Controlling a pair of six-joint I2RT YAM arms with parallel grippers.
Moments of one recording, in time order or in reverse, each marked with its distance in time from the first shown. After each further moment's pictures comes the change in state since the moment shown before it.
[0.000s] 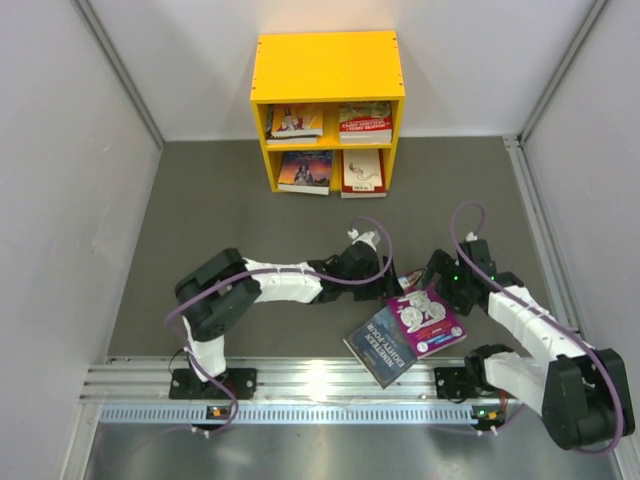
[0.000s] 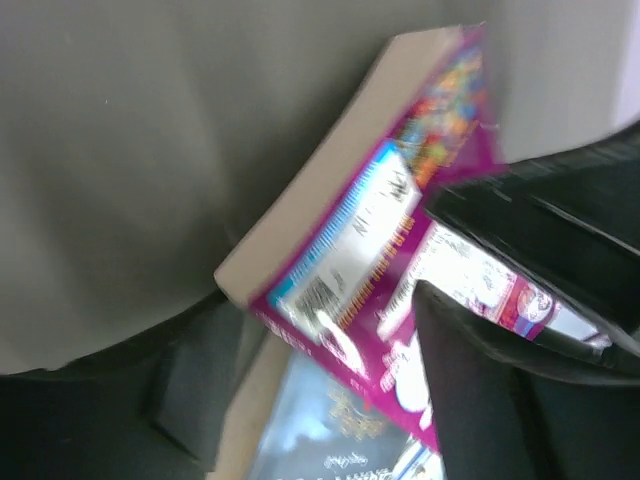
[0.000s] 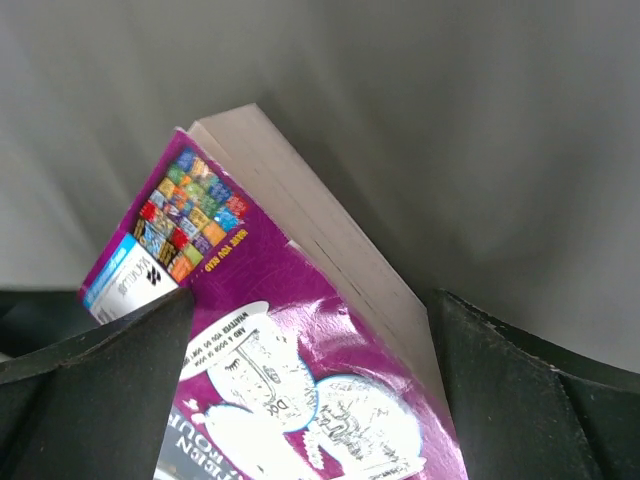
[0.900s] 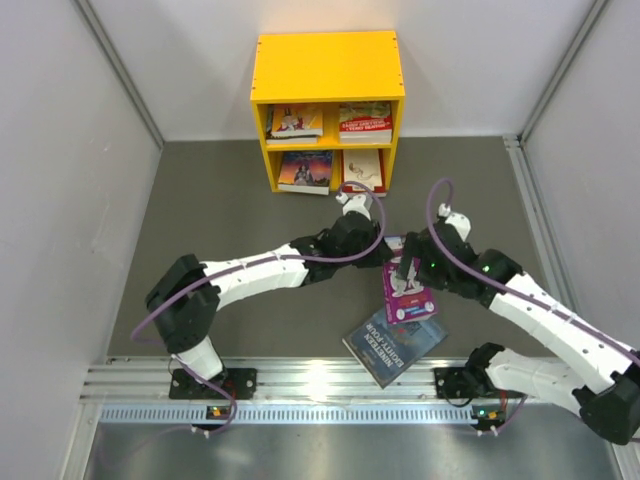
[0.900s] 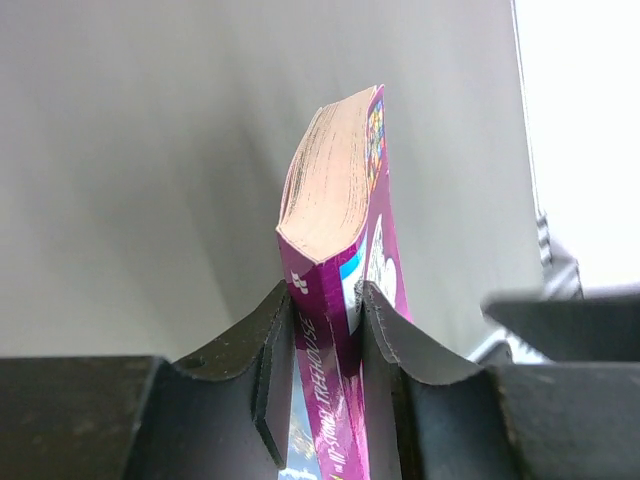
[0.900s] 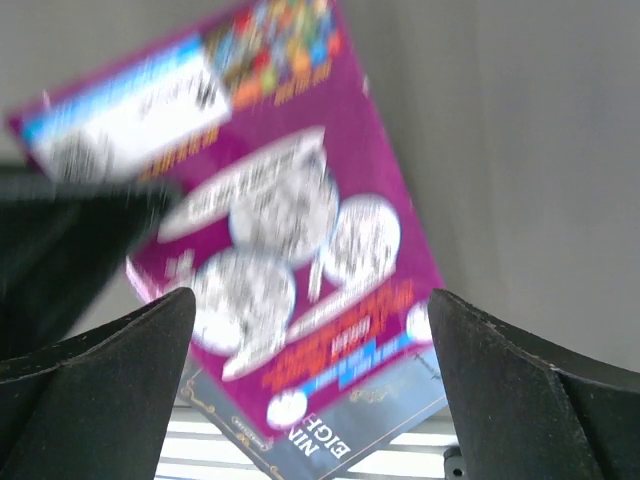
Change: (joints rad) left arm 0.038 -0.143 0.143 -0.175 -0.171 0.079; right arm 0.430 -0.052 0.396 -0.343 0.404 0.072
